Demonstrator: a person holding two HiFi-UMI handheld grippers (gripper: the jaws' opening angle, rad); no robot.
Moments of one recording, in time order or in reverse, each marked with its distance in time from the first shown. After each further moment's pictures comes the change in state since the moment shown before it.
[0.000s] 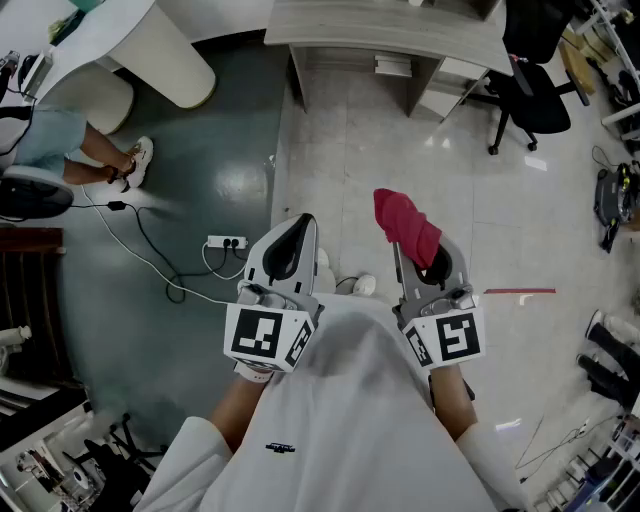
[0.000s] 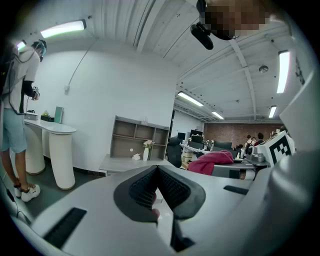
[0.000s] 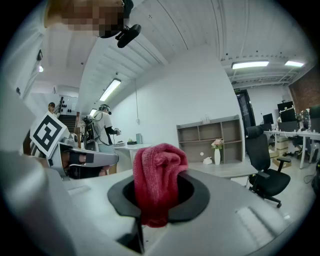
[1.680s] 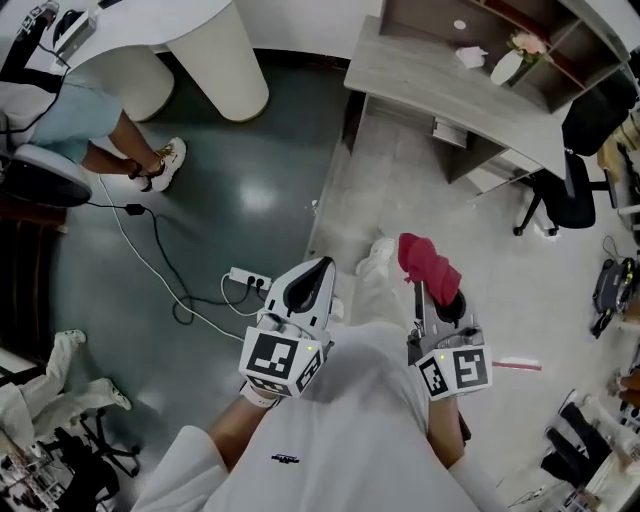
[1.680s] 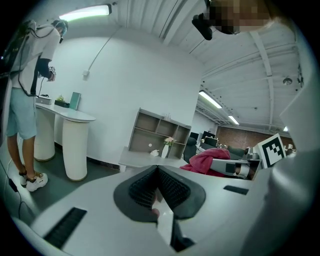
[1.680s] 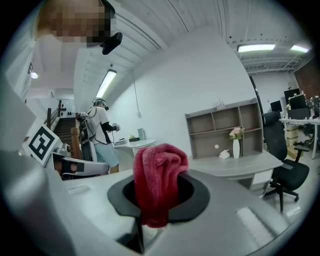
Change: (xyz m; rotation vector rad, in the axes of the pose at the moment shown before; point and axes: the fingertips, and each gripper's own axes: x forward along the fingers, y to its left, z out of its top) left arm 0.045 0.214 -0.012 -0.159 0.059 0.098; right arm 0.215 0.045 -0.015 0.079 0.073 0.061
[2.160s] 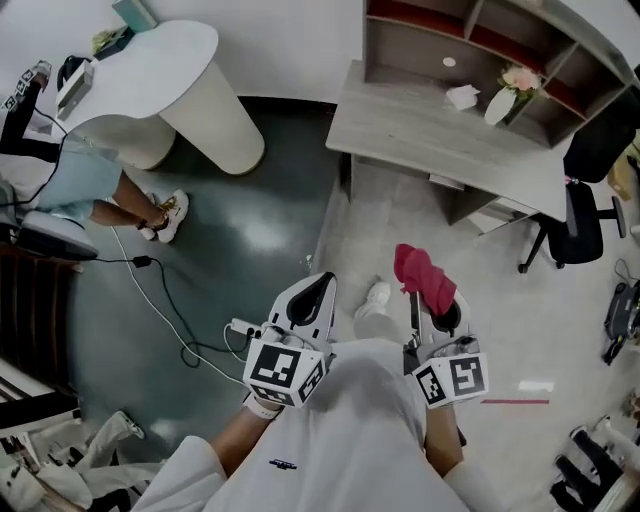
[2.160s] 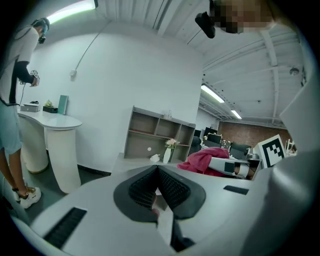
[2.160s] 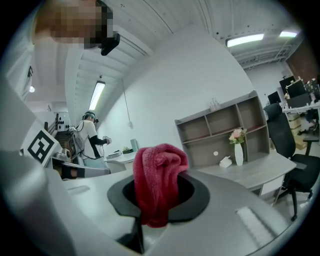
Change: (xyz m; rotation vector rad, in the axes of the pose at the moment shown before) left arm 0.155 -0.014 0.077 0.050 0.018 0.020; right arm 0.100 -0.123 0.069 0.085 -0.088 0.026
